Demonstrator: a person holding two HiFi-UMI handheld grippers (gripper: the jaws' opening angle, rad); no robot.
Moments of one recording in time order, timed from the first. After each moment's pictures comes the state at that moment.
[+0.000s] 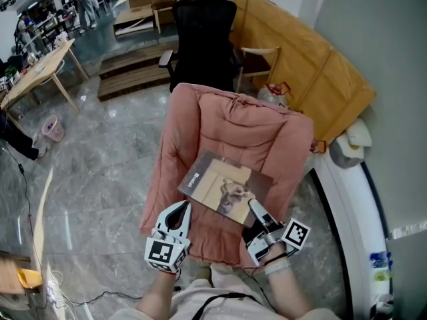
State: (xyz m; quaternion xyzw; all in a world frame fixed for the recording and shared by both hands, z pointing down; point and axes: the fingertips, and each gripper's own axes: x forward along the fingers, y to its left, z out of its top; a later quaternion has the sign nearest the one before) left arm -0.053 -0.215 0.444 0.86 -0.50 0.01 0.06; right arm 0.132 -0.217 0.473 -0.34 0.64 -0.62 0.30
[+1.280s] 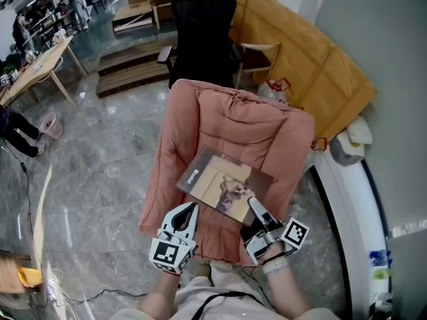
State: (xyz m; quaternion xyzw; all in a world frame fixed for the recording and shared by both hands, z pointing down) left arm -0.033 -0.209 0.451 0.87 -0.48 0.00 0.08; right arm 0.129 -0.219 0.478 -0.34 0.63 -0.62 0.32
